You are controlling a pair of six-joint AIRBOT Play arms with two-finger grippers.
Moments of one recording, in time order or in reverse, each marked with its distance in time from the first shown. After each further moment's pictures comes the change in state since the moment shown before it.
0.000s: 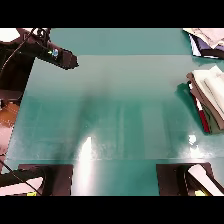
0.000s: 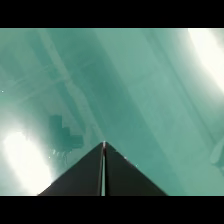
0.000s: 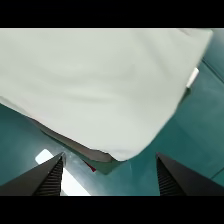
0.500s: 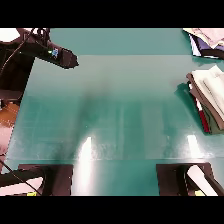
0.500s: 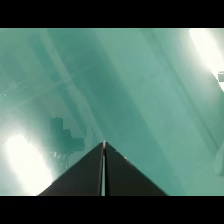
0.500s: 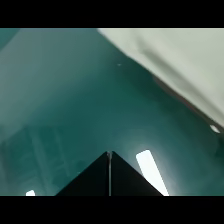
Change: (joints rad) left arm 0.000 0.000 0.000 0.002 0.016 0.002; right arm 0.292 0.037 -0.040 0.452 -0.034 0.034
